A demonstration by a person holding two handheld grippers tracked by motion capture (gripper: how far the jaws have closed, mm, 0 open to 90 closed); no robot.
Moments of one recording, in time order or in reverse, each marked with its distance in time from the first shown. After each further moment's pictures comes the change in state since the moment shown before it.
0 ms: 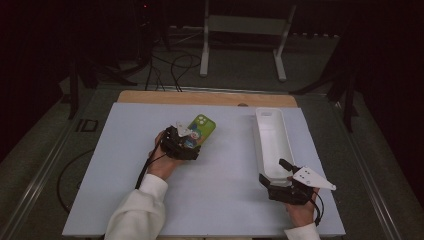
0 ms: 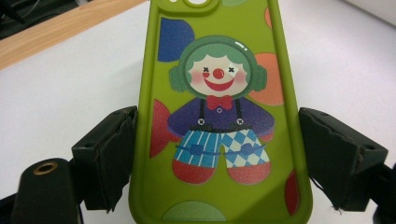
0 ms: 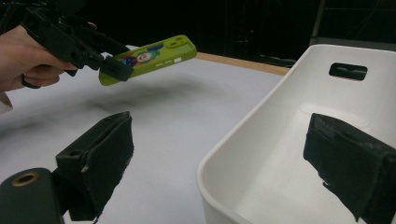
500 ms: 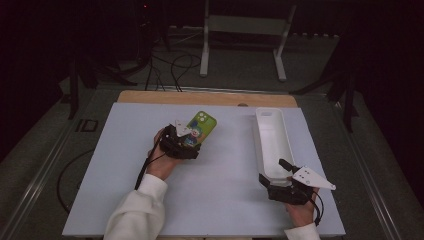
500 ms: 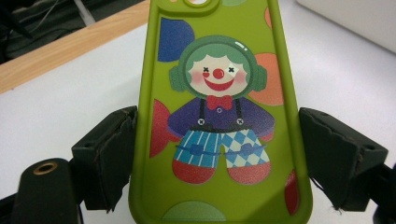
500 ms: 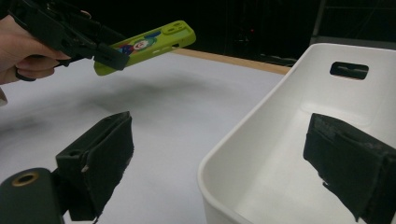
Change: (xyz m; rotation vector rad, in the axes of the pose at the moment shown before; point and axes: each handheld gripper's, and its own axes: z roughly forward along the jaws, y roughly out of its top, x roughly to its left) left arm -0.002 0.006 -0.013 -0.046 0.007 0.014; right arm 0.000 0.000 0.000 0.005 0.001 0.000
